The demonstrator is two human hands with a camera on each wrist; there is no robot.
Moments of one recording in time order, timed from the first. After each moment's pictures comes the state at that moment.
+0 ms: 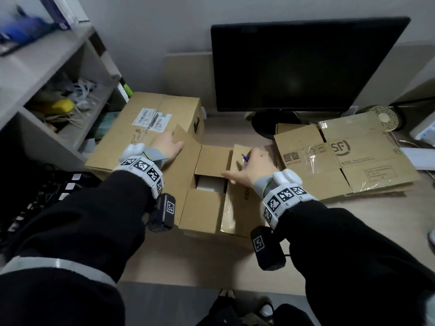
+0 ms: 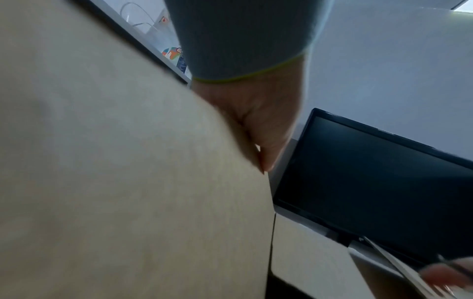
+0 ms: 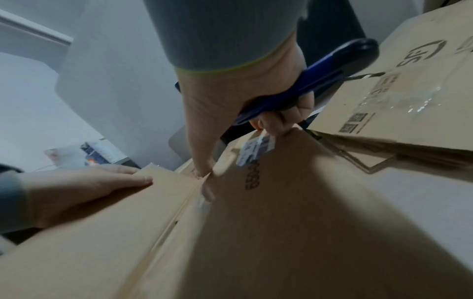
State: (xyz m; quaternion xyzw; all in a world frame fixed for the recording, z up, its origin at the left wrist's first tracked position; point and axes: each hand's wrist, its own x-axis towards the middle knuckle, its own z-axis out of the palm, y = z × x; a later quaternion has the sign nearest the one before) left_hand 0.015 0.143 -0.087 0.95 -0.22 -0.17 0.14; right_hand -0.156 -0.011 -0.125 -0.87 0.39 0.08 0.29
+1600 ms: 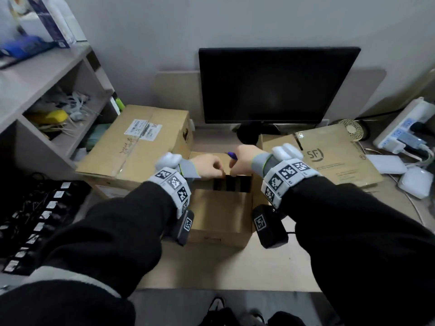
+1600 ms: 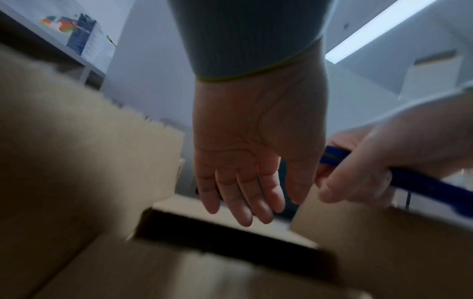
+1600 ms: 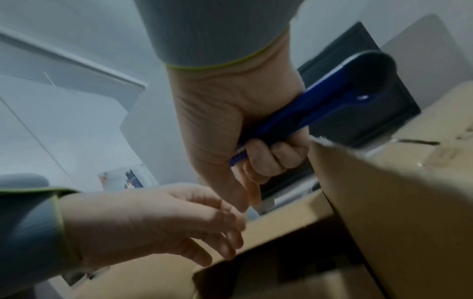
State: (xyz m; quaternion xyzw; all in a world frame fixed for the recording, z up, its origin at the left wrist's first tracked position) left_hand -0.077 0.091 -0.071 0.83 -0.47 -0.30 0.08; right_hand -0.165 -0.016 -0.049 -0.94 0.25 0.17 0.17
